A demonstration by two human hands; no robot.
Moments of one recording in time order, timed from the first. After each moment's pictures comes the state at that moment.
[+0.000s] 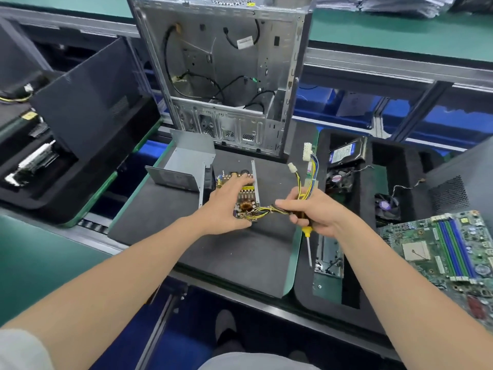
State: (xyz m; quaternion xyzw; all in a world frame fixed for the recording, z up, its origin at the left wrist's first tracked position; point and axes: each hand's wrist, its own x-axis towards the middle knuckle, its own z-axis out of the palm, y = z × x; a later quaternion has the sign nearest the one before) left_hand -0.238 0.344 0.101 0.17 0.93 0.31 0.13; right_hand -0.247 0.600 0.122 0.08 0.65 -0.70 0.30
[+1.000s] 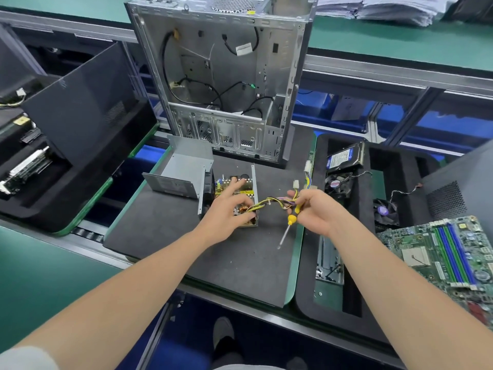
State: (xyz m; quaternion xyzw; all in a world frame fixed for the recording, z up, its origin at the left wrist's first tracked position) left_hand -0.242 0.349 0.080 0.13 0.87 0.47 0.05; right_hand -0.273 0.594 0.108 0.25 0.48 -0.81 0.23
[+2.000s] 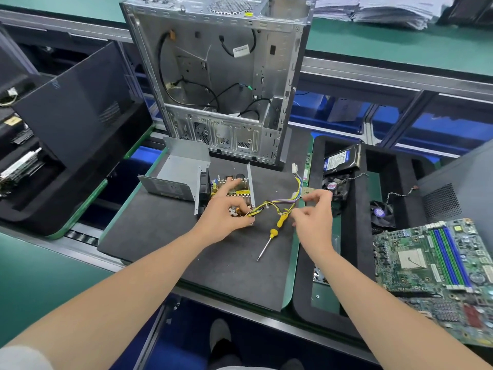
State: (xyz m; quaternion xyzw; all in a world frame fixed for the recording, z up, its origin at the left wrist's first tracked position) left_hand -0.247 0.350 0.083 0.10 0.86 0.51 0.06; right_hand -0.231 0.585 0.079 0.11 0.79 -0.60 -0.10
